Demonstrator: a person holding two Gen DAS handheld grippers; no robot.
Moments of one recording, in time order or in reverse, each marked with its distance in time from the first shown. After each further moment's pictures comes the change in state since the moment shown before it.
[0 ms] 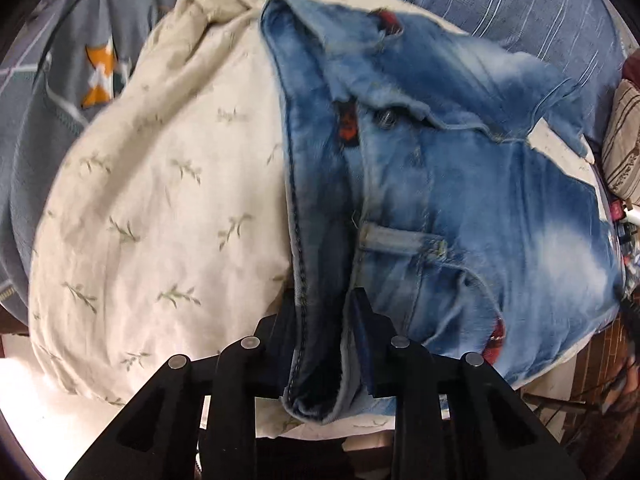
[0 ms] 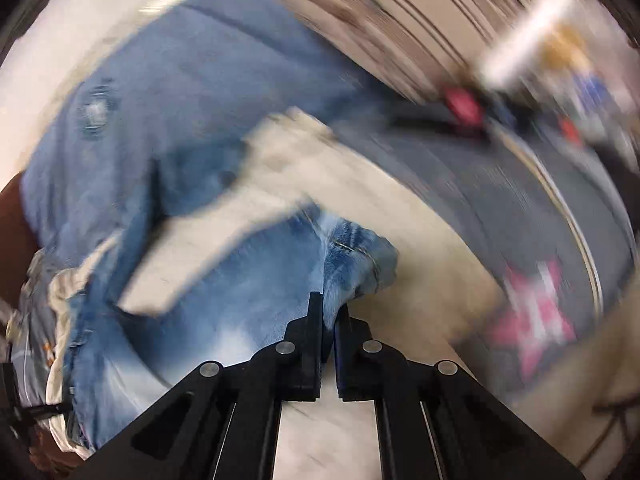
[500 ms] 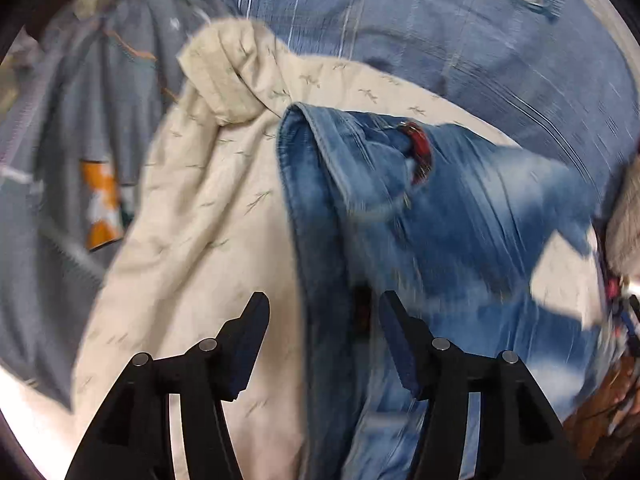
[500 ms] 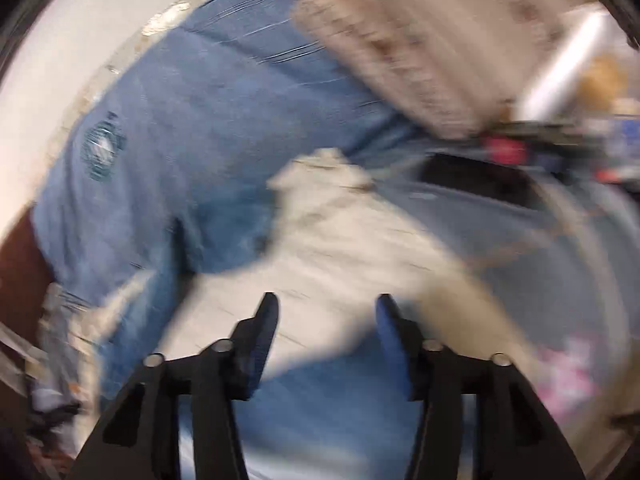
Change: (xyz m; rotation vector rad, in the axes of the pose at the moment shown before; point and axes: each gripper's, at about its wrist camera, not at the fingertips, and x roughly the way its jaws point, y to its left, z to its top) left arm -0.004 0.003 0.119 -0.109 -0.104 -0.014; right arm 0.024 0.101 0.123 -0.009 -0.067 0.211
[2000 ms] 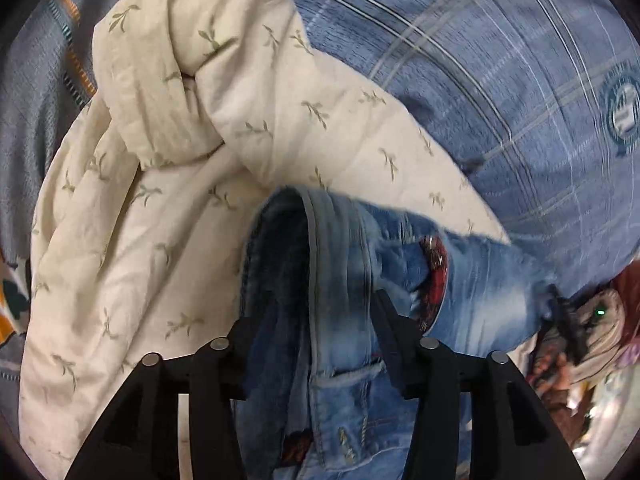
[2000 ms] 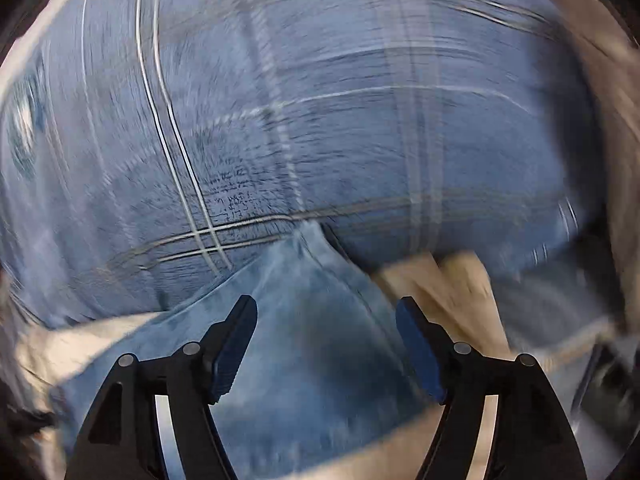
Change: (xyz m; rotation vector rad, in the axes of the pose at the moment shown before) left arm 0.115 0.028 0.127 -0.299 0.103 -0.243; right arm 0.260 0.114 0.145 -0.363 0.133 -0.226
